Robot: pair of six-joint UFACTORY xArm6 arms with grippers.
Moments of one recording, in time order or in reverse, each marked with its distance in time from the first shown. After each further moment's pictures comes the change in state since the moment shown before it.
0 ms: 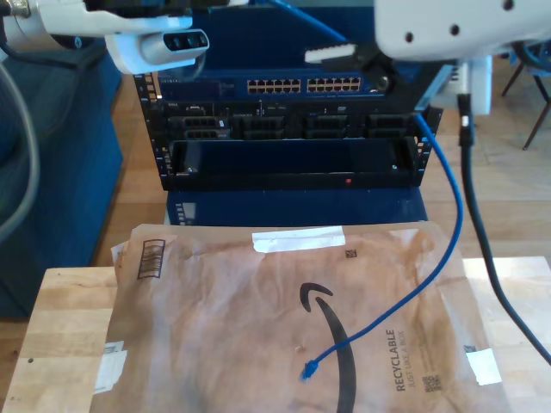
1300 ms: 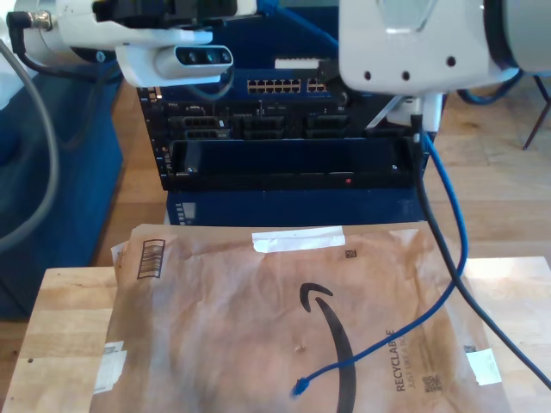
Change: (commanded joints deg) left arm -2.6 0.6 2.2 -1.8 4.9 -3.2; right arm 4.1 1.5 8.1 1.3 -16.0 -5.9
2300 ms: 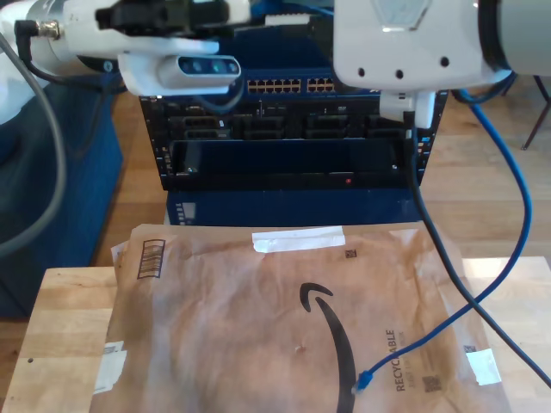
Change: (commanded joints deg) left arm -0.8 0.0 1.8 -4.0 3.3 -0.8; right arm 0.4 0.1 0.2 0.1 -2.1 0.6
